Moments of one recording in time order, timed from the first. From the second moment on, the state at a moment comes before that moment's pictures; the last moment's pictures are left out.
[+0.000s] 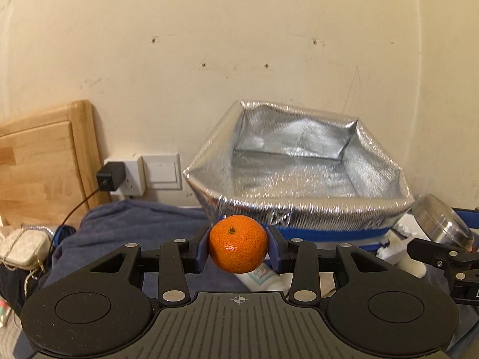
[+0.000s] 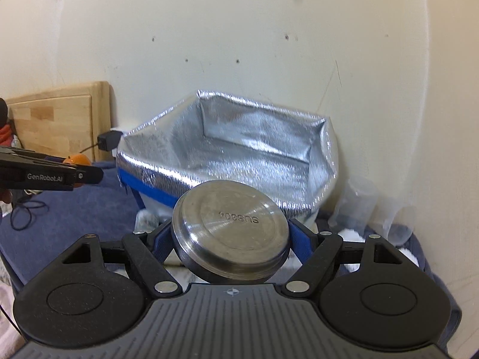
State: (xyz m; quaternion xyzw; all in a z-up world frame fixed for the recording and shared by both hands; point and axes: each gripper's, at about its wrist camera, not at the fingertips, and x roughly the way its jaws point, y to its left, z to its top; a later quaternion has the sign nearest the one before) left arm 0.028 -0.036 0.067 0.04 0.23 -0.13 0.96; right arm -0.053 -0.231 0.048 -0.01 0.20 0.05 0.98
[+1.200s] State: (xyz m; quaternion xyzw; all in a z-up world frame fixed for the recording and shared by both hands) left arm 0.118 -0.091 0.102 0.06 0.21 -0.14 0.97; right arm 0.060 -0.255 0.093 0.00 0.18 0.04 0.98
